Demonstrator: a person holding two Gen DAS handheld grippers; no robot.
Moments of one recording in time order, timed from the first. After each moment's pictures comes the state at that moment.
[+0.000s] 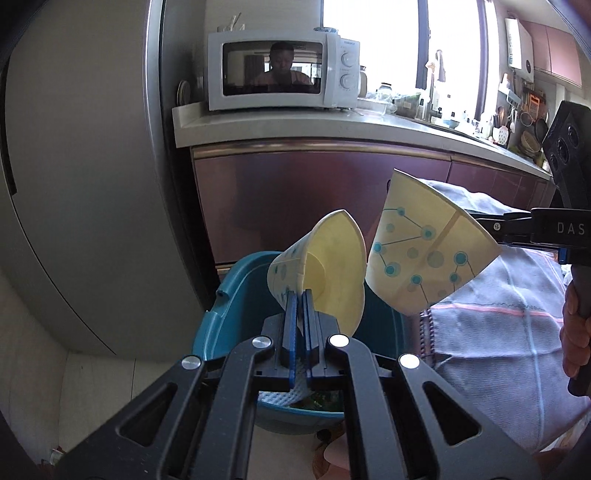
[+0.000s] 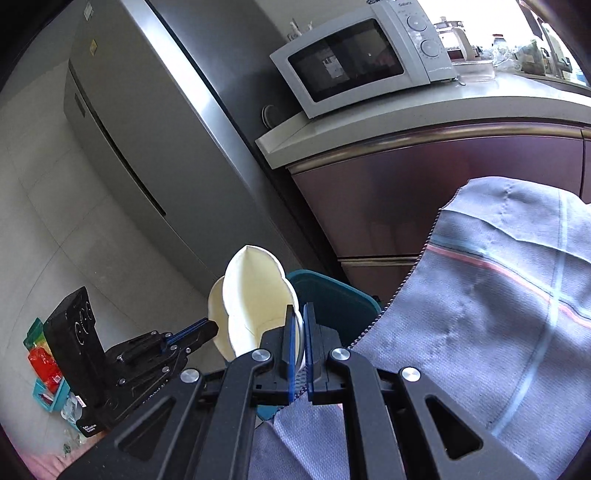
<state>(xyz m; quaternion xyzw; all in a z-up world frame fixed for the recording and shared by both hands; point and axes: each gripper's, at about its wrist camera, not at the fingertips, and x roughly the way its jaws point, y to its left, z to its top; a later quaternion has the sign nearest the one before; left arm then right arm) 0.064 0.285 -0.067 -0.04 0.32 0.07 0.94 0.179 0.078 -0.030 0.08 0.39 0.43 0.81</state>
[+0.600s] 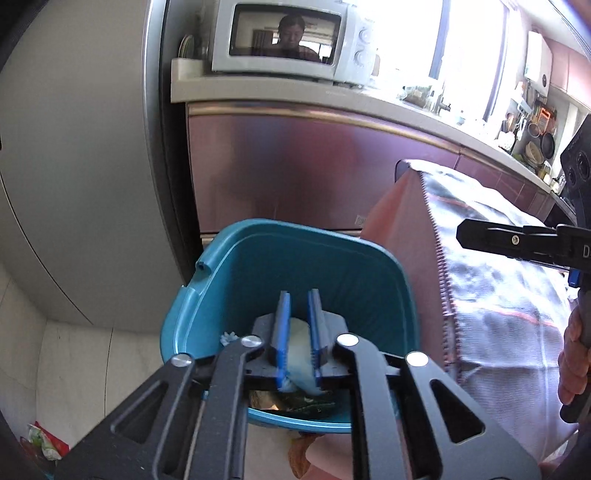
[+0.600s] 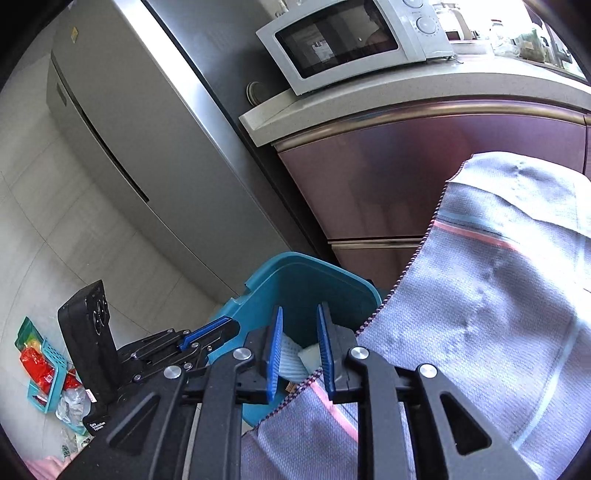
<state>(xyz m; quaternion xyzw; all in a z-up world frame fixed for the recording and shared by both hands) 0.090 0.296 -0.107 -0.09 0.35 0.06 0.93 0.177 0.077 -0.045 0.07 0.41 0.42 0.81</state>
